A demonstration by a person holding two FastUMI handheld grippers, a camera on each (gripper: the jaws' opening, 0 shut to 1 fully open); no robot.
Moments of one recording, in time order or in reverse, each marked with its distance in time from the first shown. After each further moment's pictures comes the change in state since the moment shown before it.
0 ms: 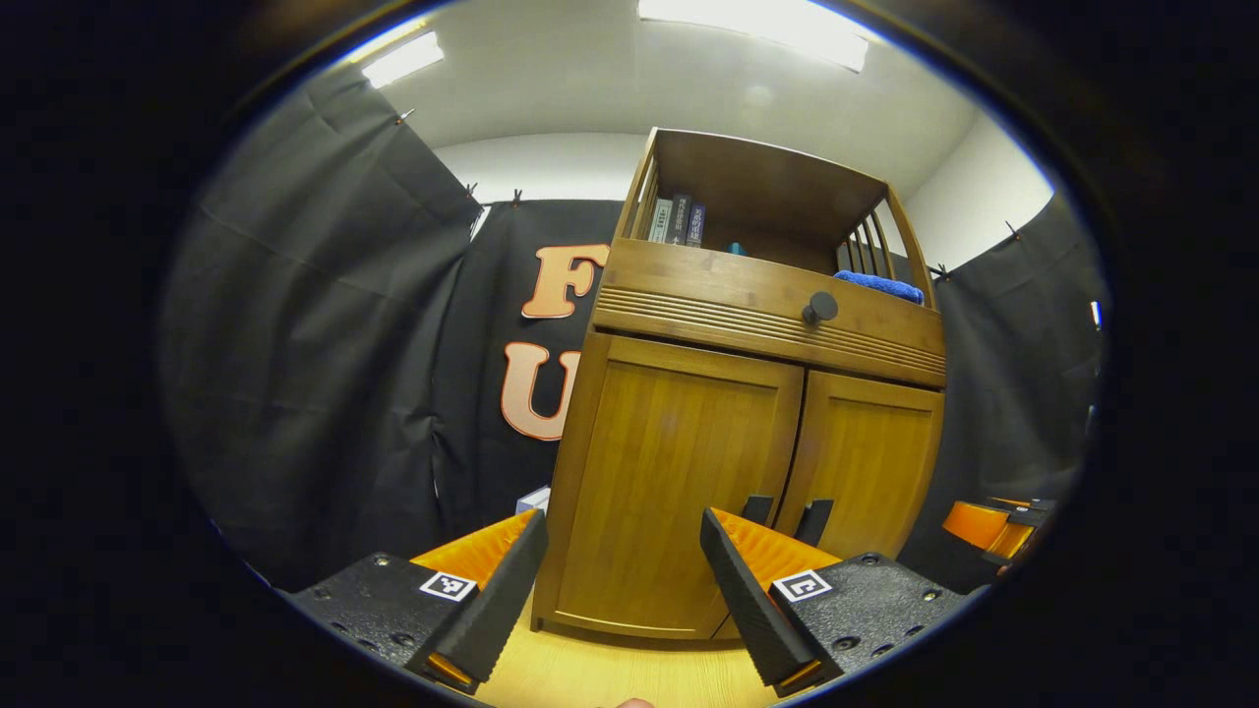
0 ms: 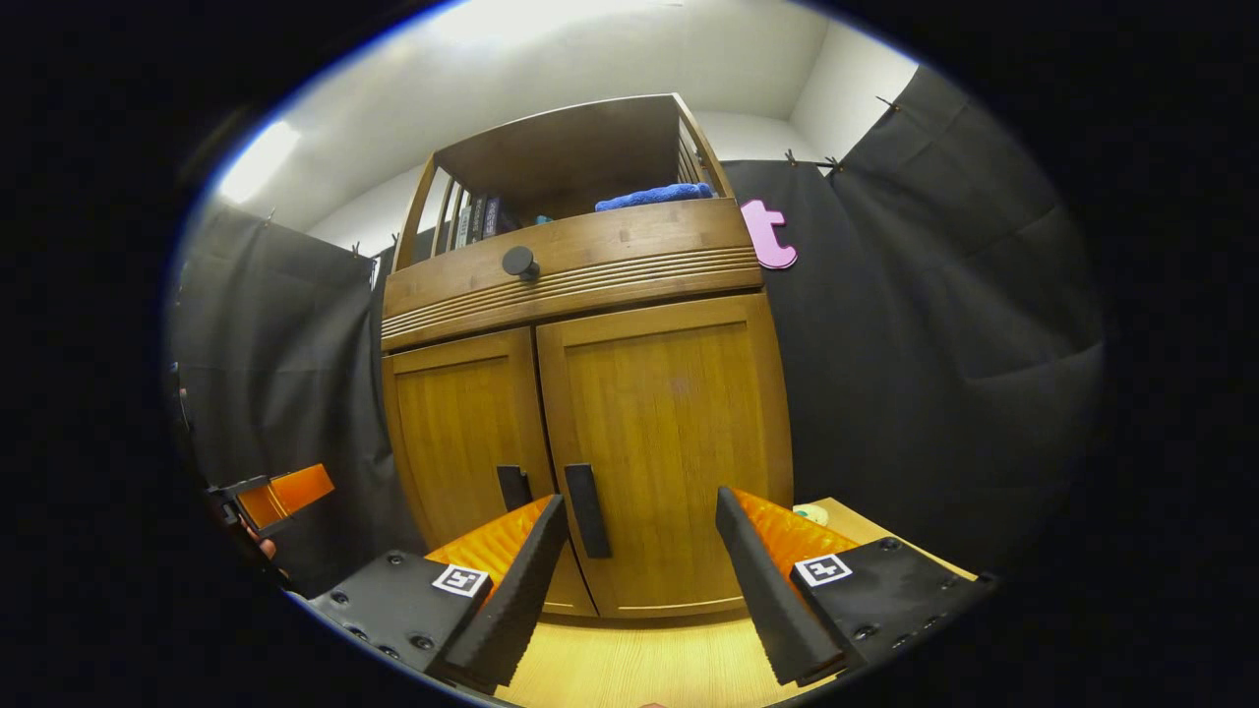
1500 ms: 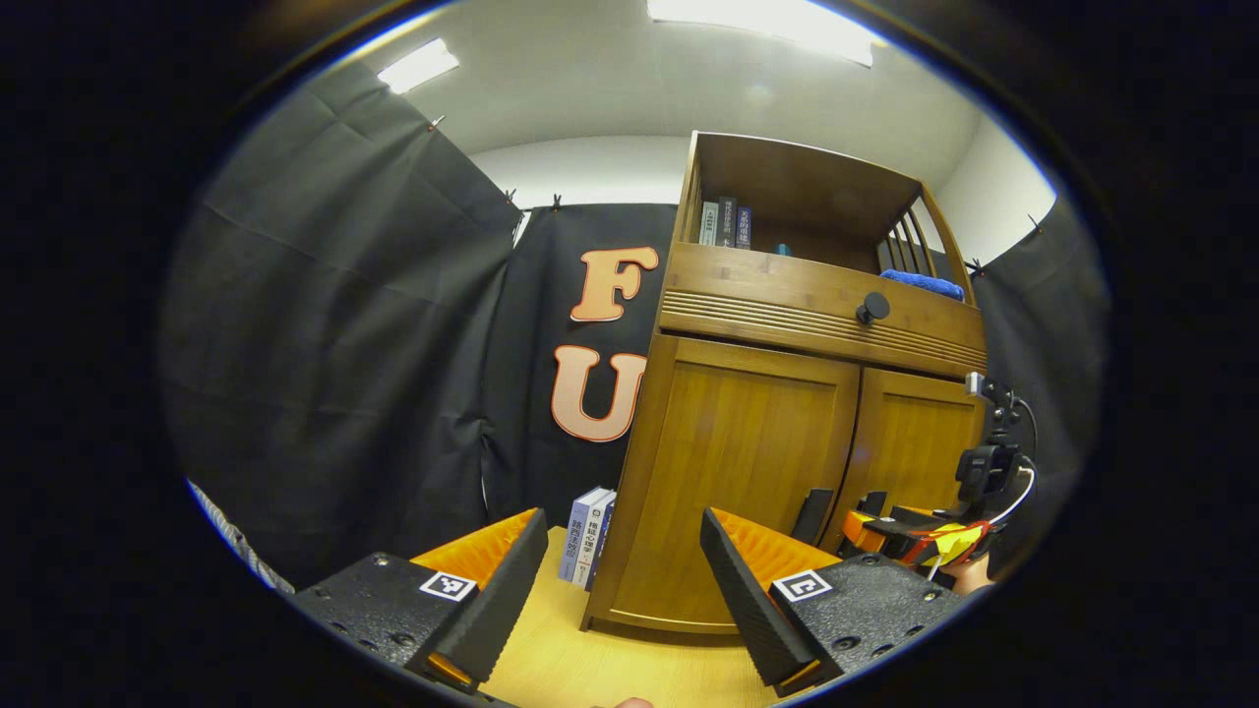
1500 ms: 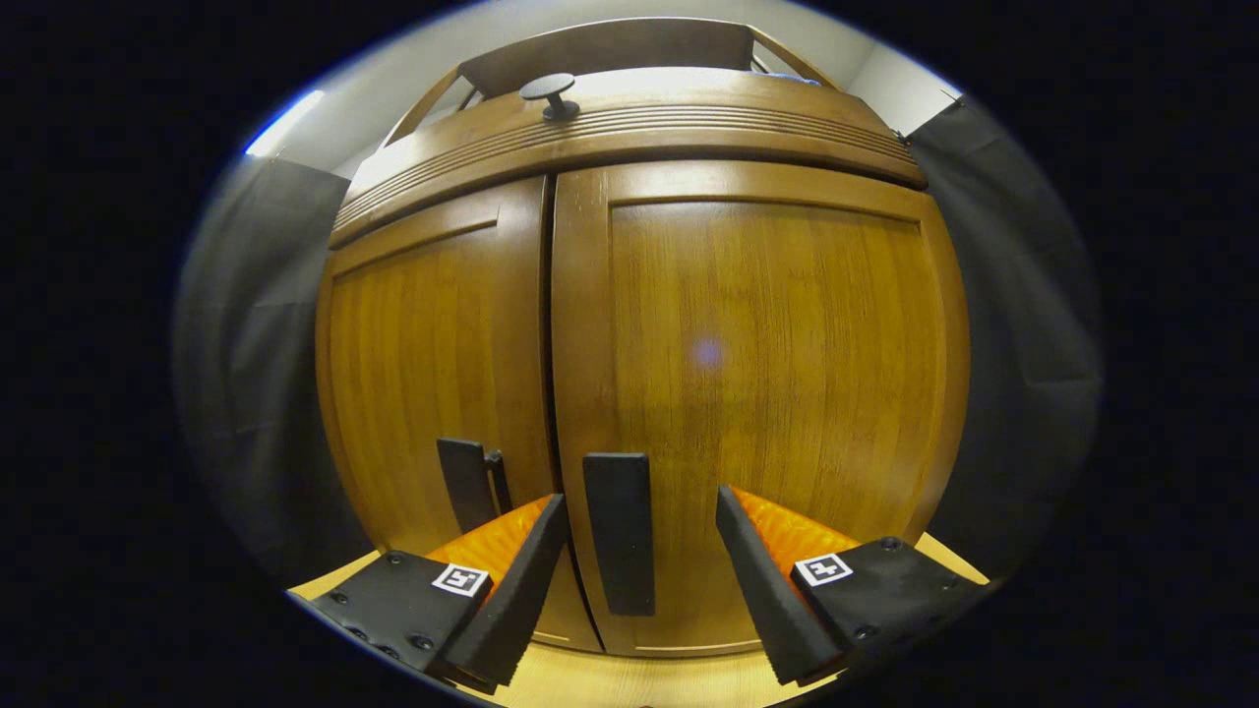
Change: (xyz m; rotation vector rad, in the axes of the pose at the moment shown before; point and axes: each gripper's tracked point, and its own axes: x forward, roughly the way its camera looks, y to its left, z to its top) left arm -0.013 0.054 -0.005 0.019 -0.007 0.117; right arm 0.170 0.052 -0.070 -0.106 0.137 0.016
